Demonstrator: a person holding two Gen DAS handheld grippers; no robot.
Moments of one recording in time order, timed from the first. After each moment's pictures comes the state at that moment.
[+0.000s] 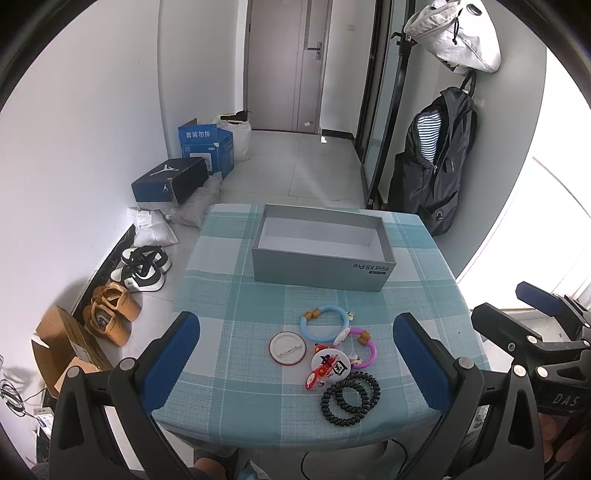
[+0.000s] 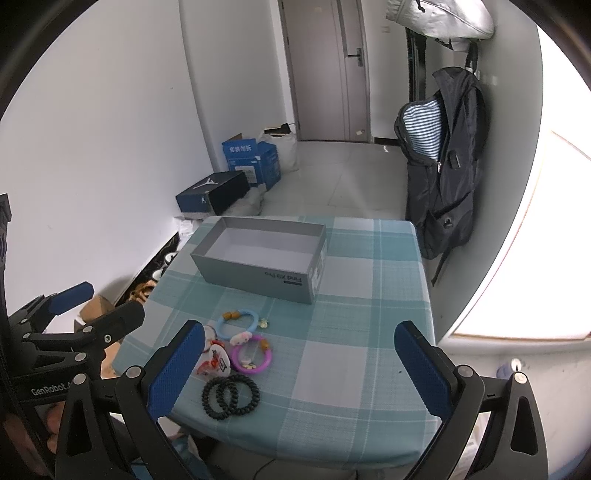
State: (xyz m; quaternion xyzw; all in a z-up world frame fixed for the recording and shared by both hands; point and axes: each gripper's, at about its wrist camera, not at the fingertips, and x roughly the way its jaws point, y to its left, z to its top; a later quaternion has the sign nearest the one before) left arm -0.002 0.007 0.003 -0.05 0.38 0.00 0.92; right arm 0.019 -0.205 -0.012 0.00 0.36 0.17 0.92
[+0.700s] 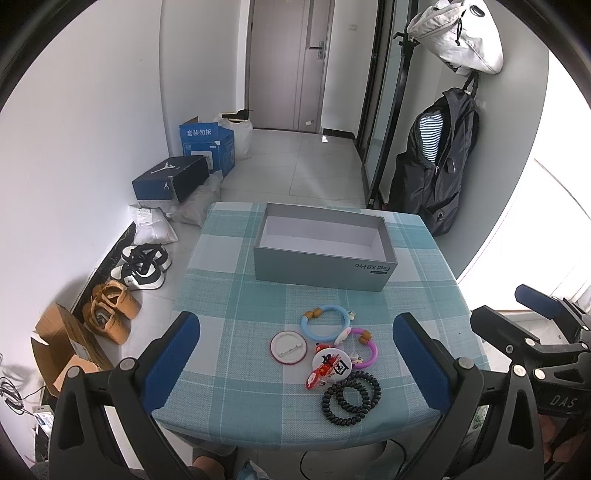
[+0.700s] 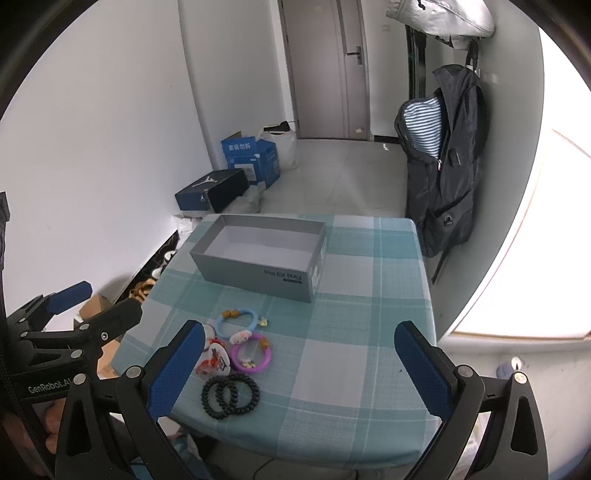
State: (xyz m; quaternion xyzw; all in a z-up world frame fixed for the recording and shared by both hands) left arm -0.004 0.006 0.003 -0.05 0.38 0.00 0.92; right arm 0.020 -0.204 -0.015 0.00 0.36 0.17 0.92
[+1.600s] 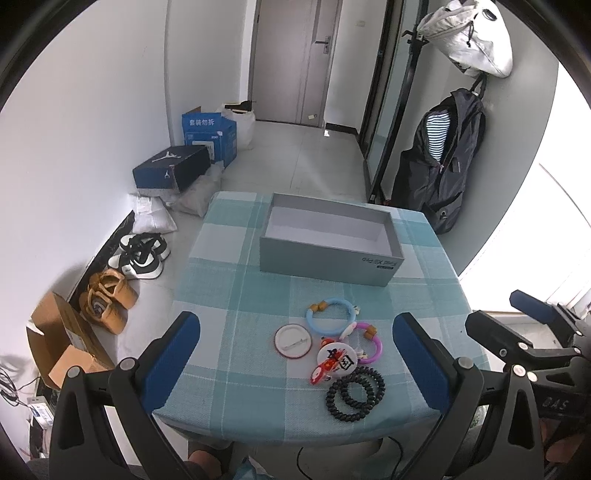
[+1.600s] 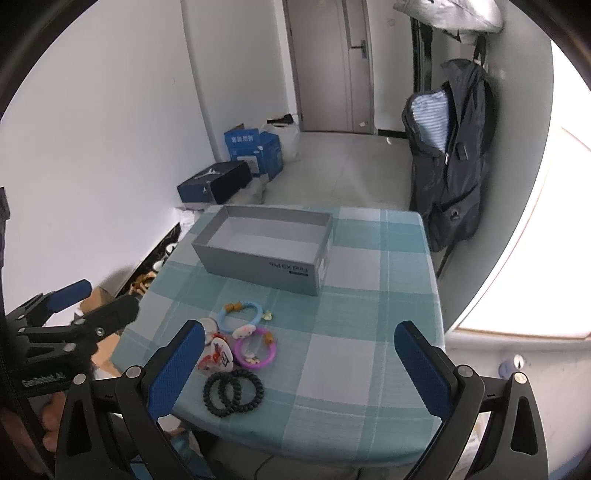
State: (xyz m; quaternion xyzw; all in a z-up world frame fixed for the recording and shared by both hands) left arm -0.002 0.021 -0.004 -0.07 0.40 0.00 0.92; right arm 0.024 -0.194 -0.027 -0.01 0.38 0.17 0.91
